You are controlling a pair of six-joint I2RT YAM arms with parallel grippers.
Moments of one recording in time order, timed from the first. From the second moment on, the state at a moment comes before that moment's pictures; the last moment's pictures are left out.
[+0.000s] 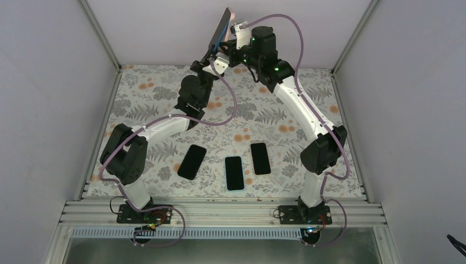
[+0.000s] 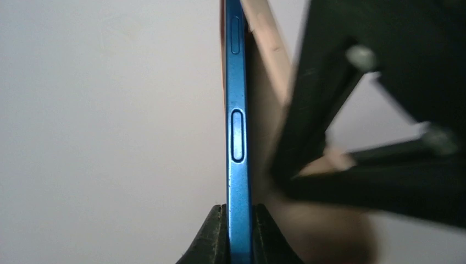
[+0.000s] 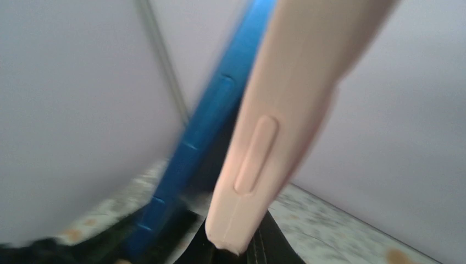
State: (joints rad) left arm -0.61 1.74 1.24 0.92 -0.37 0.71; right arm 0.54 1.89 2.03 -0.33 -0.28 0.10
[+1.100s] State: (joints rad) left arm -0.35 0.88 0.20 0.19 -0.50 1.22; right arm -0.16 1.62 1.13 -1.05 -0.31 -0.56
